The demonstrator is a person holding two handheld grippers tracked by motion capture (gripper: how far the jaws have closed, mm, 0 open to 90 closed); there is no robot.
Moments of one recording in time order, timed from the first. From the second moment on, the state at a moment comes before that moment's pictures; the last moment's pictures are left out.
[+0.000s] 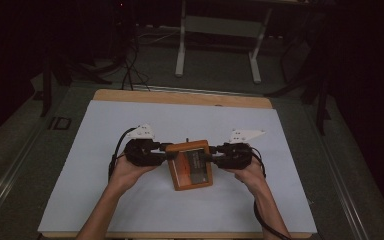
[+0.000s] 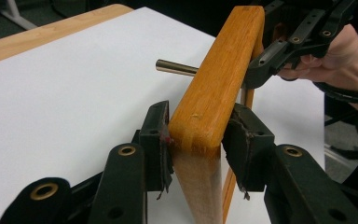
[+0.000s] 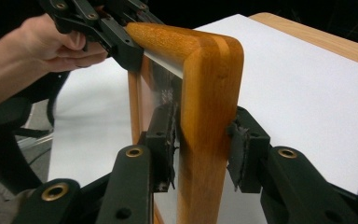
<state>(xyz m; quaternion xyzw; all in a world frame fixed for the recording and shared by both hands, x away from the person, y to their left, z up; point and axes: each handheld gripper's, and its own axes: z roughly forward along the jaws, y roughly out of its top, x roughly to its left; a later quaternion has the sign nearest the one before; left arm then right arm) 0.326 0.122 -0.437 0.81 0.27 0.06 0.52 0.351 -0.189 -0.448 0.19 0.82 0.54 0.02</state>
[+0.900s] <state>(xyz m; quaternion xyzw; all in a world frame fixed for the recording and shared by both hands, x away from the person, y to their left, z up) 0.300 0.094 -0.470 0.78 0.32 0.14 0.53 0.334 -0.199 -0.460 0.24 0.81 0.52 0.08</state>
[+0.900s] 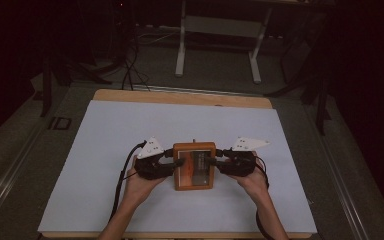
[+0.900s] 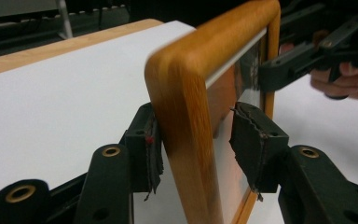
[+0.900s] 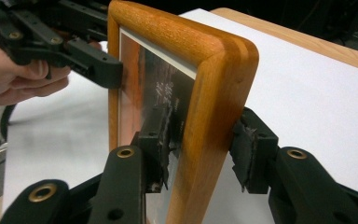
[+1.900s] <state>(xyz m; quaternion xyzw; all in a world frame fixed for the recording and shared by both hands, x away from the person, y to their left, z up) 0.346 0.093 -0.490 0.78 0.38 0.08 0.49 0.344 -0.191 -0.490 0.34 0.83 0.44 0.09</state>
